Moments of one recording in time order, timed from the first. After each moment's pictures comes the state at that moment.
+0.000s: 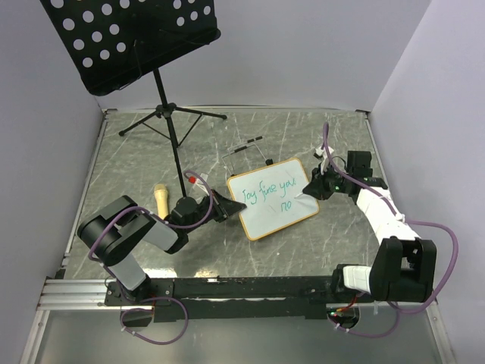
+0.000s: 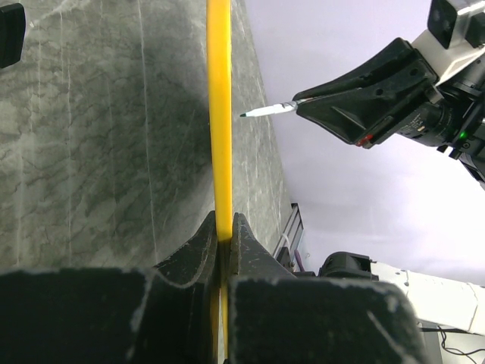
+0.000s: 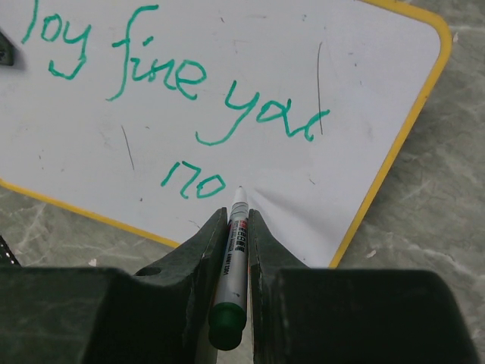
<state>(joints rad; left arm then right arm) -0.72 1.65 0.33 1.24 0.22 -1.15 -0.06 1.25 0.82 -0.45 -0.80 -0.48</state>
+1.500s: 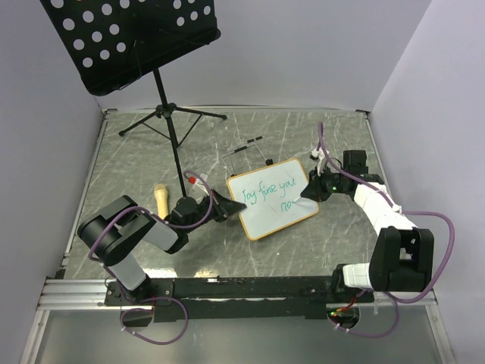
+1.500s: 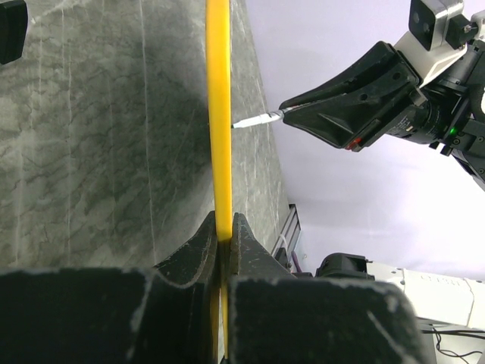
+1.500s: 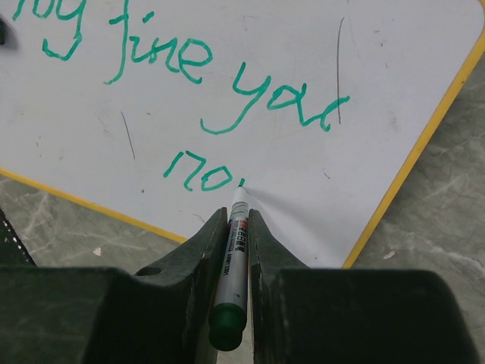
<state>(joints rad) -0.72 1.65 0.33 1.24 0.22 -1.16 -0.04 1.32 0.84 -0.50 -0.79 -0.51</state>
